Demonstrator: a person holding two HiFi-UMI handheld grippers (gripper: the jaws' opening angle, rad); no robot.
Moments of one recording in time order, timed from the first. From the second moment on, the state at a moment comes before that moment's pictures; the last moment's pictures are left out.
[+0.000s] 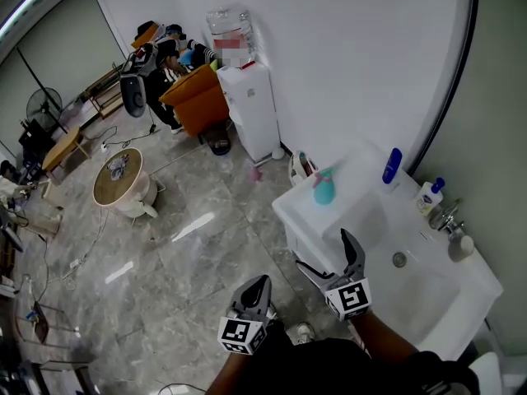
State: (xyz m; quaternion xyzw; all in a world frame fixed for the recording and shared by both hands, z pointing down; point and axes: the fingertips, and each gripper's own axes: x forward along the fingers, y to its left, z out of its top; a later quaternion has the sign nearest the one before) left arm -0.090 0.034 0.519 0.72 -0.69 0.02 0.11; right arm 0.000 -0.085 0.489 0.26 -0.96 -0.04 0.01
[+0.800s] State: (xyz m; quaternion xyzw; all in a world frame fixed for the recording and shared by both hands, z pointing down) left arm -0.188 -0.101 0.509 0.78 -0.62 0.02 0.11; right arm -0.085 -0.201 0.475 0.33 -0.94 -0.05 0.01
